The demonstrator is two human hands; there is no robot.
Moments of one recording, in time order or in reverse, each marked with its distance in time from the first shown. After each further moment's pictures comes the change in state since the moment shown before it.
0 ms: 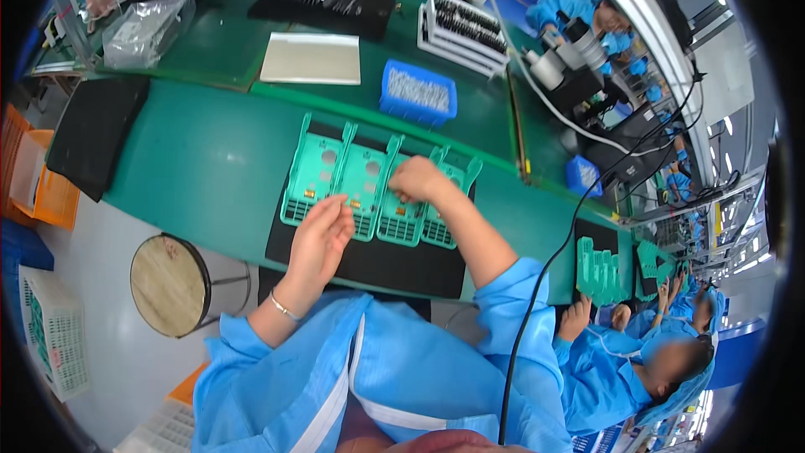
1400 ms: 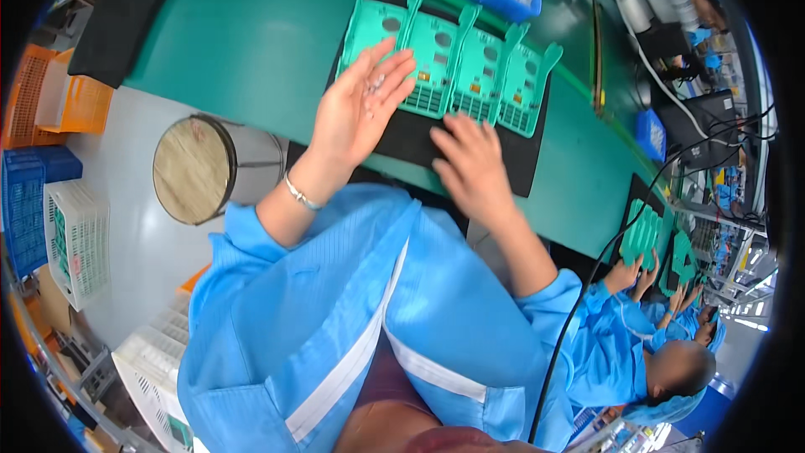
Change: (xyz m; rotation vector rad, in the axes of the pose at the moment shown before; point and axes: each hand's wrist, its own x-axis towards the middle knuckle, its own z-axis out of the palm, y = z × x) left_hand -0.003 0.010 0.012 -0.045 -0.144 0.101; right_hand -0.124 0.050 0.088 -0.407 0.518 -0.818
